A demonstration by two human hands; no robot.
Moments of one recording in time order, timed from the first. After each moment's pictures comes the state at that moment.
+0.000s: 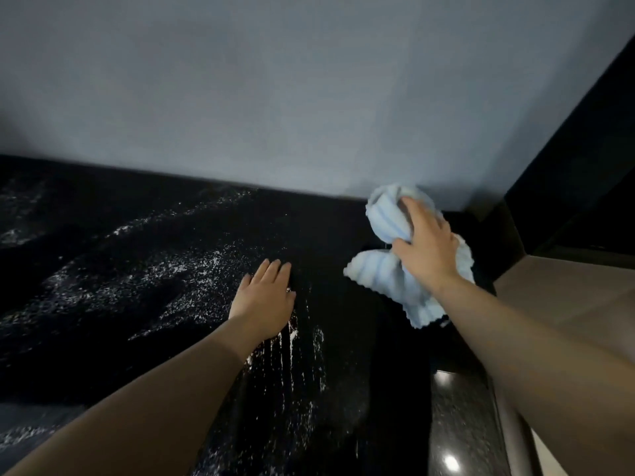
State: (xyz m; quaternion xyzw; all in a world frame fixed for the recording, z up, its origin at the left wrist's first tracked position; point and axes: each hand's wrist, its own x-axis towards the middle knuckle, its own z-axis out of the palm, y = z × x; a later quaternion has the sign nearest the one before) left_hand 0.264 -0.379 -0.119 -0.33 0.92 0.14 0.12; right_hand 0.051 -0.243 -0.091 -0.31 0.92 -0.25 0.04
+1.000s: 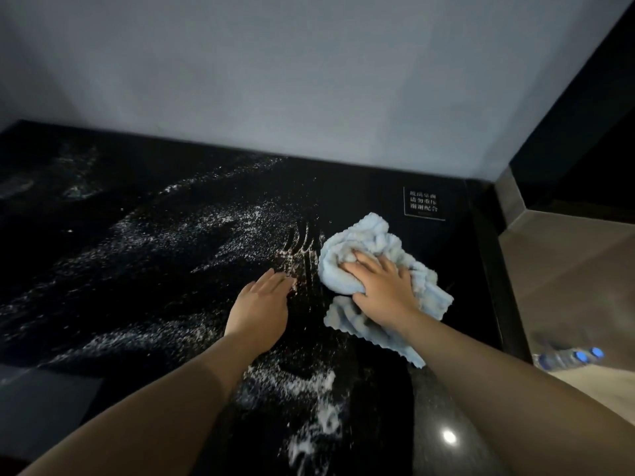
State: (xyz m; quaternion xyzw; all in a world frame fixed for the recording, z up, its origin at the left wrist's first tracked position) left_hand 0.391 -0.333 -0.121 -0.31 0.94 0.15 0.08; right_hand 0.221 -0.207 -0.118 -0.47 0.86 -0.06 0.18
